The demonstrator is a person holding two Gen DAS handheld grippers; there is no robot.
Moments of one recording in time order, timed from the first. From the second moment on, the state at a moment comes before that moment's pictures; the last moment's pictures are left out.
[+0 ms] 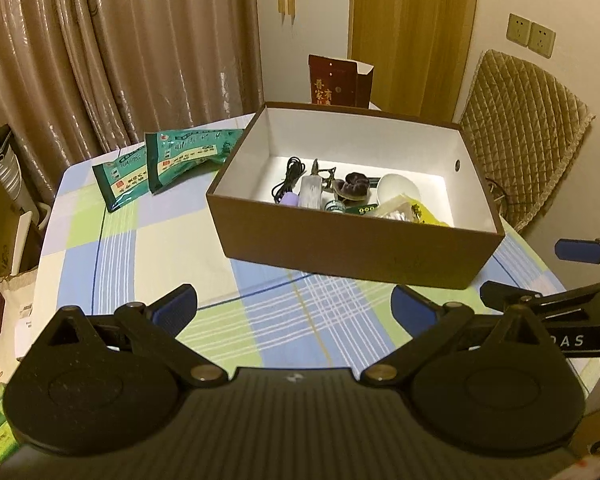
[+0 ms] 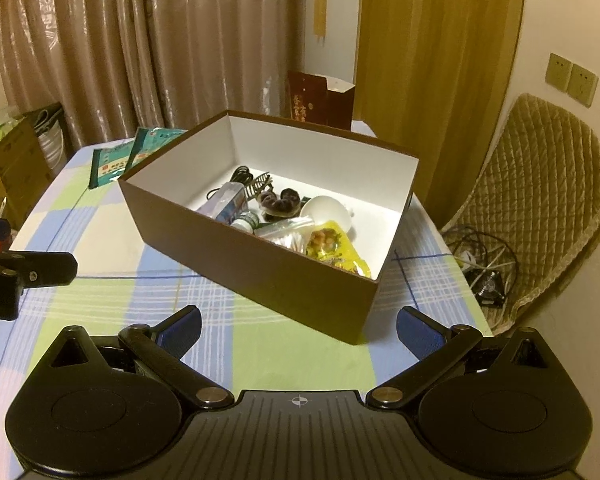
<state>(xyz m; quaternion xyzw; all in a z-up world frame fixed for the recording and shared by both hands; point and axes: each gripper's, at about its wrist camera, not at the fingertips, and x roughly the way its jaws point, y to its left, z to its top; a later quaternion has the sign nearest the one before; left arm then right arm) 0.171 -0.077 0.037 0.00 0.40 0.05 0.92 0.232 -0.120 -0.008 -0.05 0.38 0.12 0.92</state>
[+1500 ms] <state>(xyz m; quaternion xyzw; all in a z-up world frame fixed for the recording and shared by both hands) 0.146 -0.084 -0.004 0.01 0.46 0.04 0.89 0.207 -0.107 -0.027 -0.05 0.42 0.15 0.90</state>
